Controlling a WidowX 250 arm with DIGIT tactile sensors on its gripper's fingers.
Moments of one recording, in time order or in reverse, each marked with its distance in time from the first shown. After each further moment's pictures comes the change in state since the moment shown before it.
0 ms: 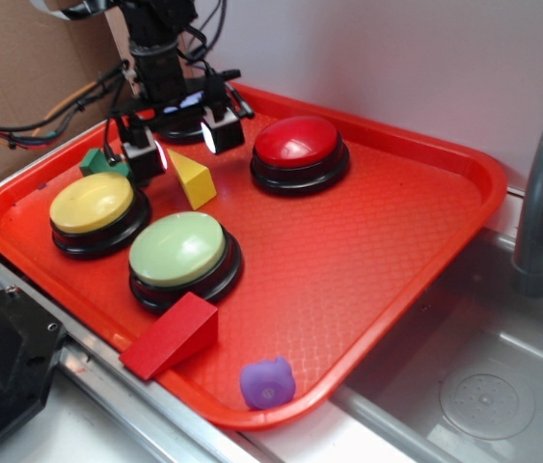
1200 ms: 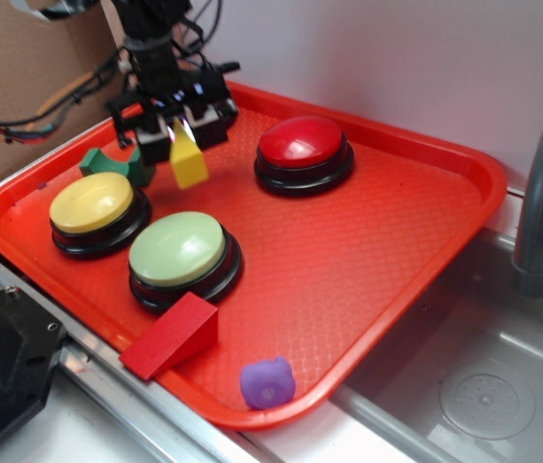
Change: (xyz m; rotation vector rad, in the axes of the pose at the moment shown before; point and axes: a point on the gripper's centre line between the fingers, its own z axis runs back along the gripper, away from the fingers) arm 0.002 0.007 0.048 -0.085 -0.097 -0.191
